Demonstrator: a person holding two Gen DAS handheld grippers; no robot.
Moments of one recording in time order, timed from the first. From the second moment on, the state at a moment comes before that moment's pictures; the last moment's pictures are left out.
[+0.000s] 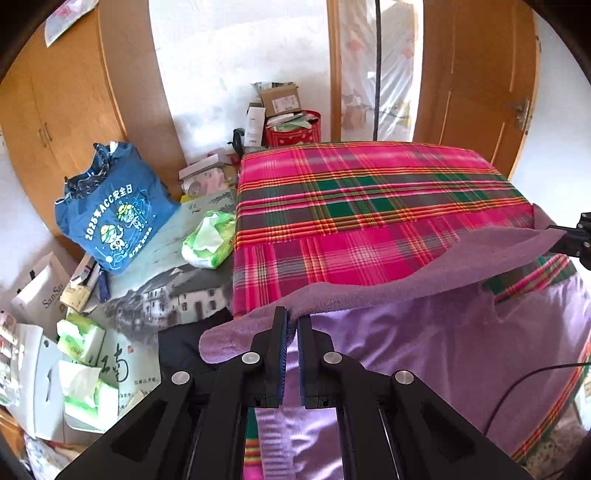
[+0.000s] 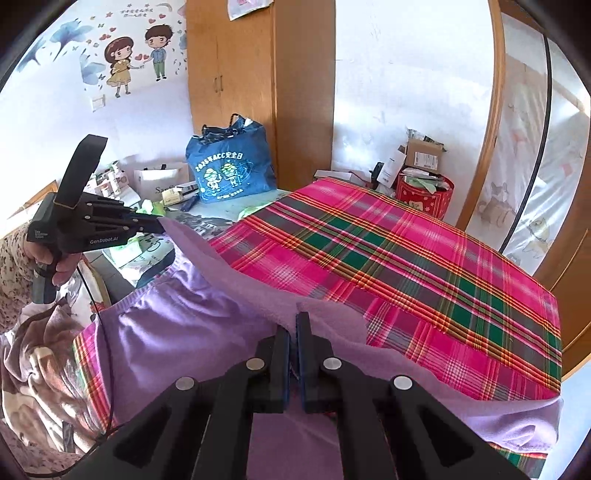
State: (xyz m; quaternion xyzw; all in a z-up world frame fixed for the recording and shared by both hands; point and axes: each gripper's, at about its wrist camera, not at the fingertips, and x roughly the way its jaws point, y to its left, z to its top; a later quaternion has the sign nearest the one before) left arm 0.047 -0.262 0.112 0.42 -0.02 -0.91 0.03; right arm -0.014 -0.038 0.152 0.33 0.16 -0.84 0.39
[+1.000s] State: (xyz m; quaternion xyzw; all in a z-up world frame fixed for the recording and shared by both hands) left arm 0.131 -0.300 0.034 0.44 0.31 -0.84 0.01; right arm 0.058 -0.024 0.125 0.34 0.16 -0.84 0.39
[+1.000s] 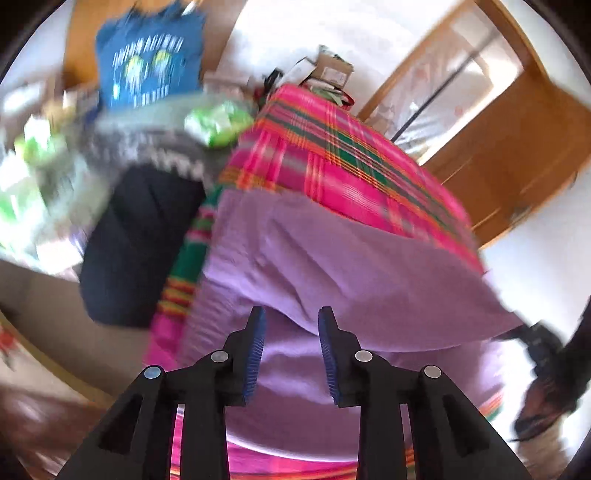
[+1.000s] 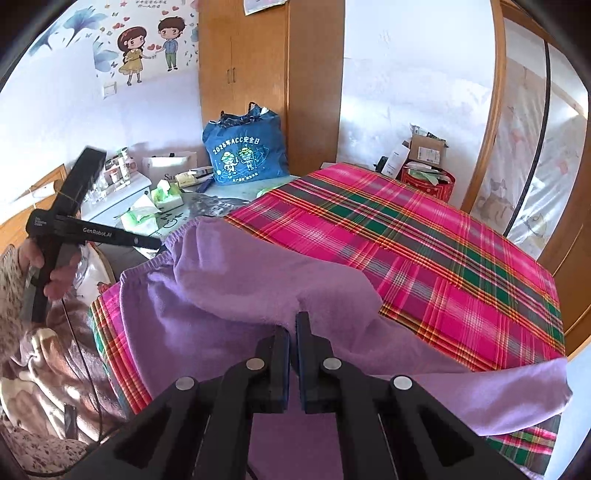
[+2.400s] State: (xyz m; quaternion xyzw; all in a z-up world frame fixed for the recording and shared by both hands) left arm 0.142 -0.316 0.037 0.26 0.56 -0.79 0.05; right arm 0.055 -0.001 0.137 0.29 0.13 -0.88 0.36
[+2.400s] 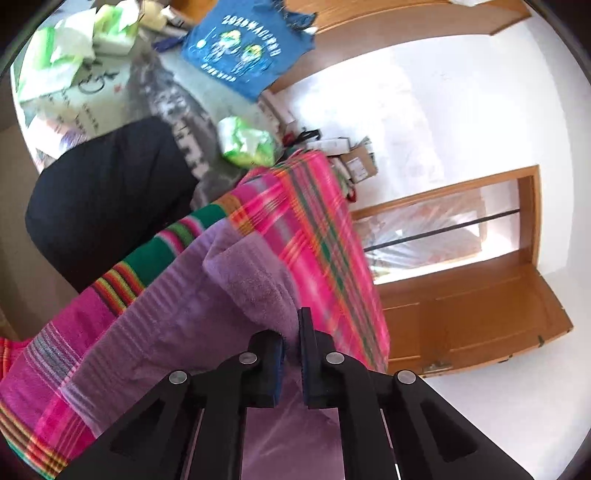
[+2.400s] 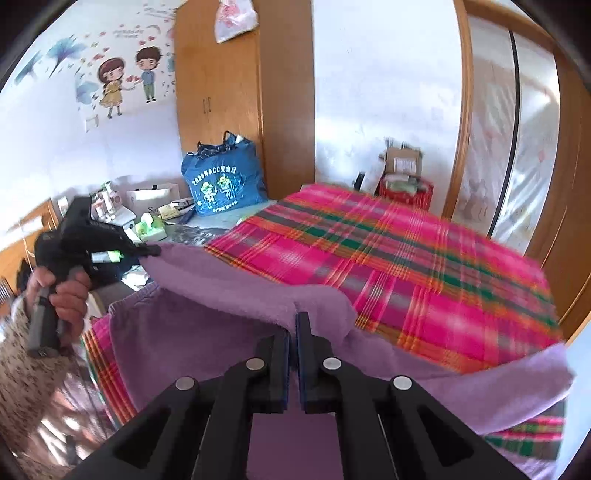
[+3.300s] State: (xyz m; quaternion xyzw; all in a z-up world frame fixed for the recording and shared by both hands) left arm 0.212 -0.310 -0.017 0.30 0.54 -0.78 0.11; right arm 0.134 0.003 0.078 0.30 0.22 -0.85 0.37
